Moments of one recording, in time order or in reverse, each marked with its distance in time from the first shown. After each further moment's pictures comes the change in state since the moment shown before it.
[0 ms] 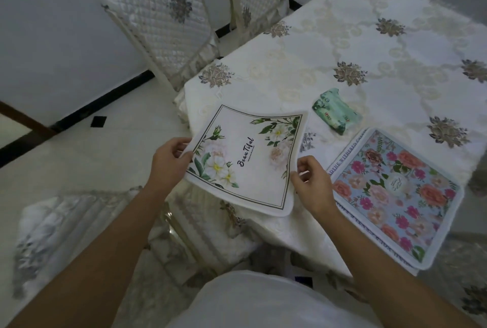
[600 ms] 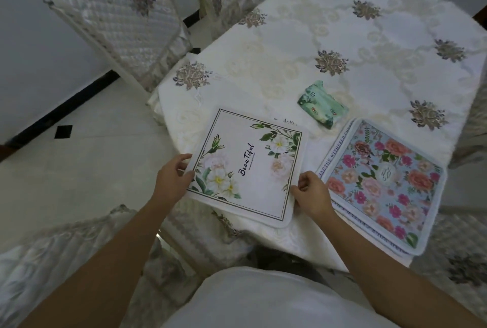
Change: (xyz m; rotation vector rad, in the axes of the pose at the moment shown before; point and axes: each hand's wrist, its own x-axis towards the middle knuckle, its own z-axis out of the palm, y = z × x) left_hand 0.036 -0.041 0.040 0.079 -0.260 -0.032; right_hand 0.015 0.045 0.009 -0.192 -0.009 0.337
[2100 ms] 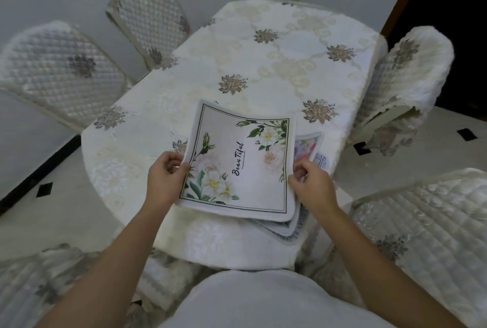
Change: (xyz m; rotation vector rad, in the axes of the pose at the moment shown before) left_hand -0.096 0.232 0.211 -0.173 0.186 0.146; right_hand 0.010 0.162 -0.260 0.053 0.232 -0.230
